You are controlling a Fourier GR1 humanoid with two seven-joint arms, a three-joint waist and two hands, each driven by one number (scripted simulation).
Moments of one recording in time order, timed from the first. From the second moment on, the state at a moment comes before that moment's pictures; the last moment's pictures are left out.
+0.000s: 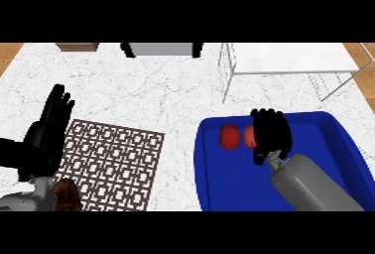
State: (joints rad) left arm -0.08 0.32 -0.07 -1.66 0.16 0.30 0.12; right arm -0.45 -0.36 0.61 -1.32 0.80 0.14 0.85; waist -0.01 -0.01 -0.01
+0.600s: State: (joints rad) left arm -0.05 0.30 -0.08 -1.67 0.14 0.31 0.12; right arm -0.41 -0.27 0.46 -1.73 0.63 0.10 0.85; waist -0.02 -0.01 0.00
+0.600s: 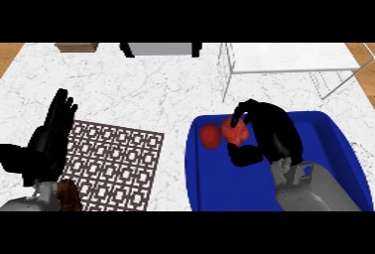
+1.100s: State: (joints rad) left arm -0.06 0.29 -0.07 -1.67 0.12 0.30 0.13; right arm -0.52 -0.32 0.22 -2.03 0.65 0.15 1.03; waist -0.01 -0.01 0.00
